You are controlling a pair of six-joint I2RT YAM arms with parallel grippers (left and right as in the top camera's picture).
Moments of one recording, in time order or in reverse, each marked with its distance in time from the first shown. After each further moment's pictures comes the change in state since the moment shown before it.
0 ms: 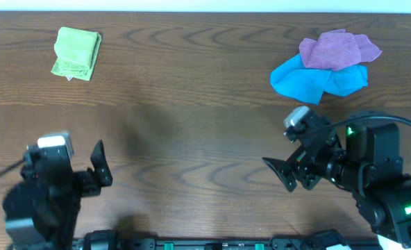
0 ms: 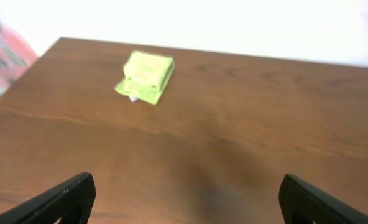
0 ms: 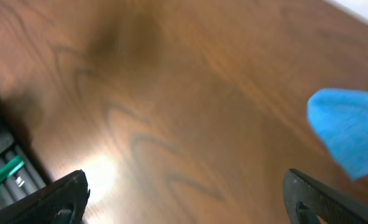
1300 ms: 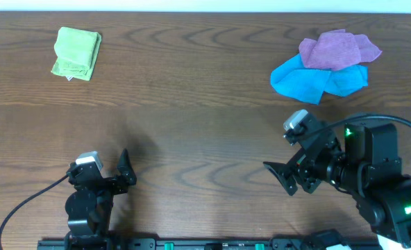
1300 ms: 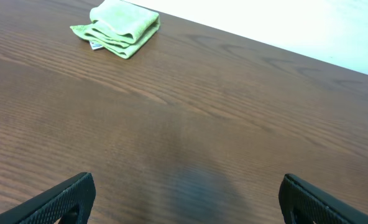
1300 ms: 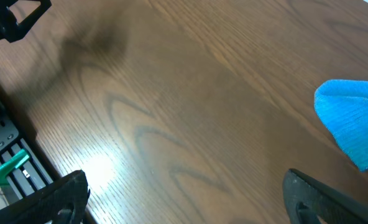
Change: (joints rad) left arm -0.063 -0.420 -0.786 0.443 -0.001 -0.222; right arm 0.000 0.000 -0.001 -0.021 0.000 0.000
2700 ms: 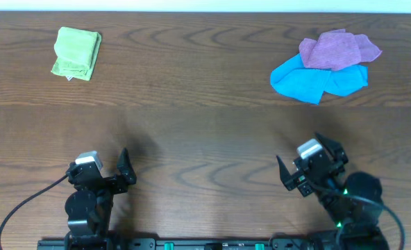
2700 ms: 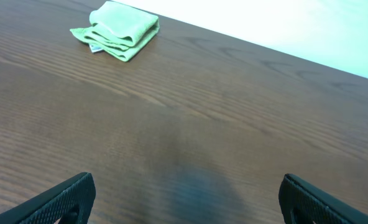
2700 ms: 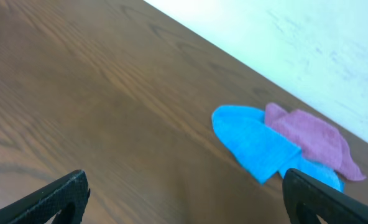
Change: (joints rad) left arm 0.000 -0.001 -0.002 0.011 0.000 -0.003; right arm -0.142 -0.574 -0.768 0.669 0.165 -0.084
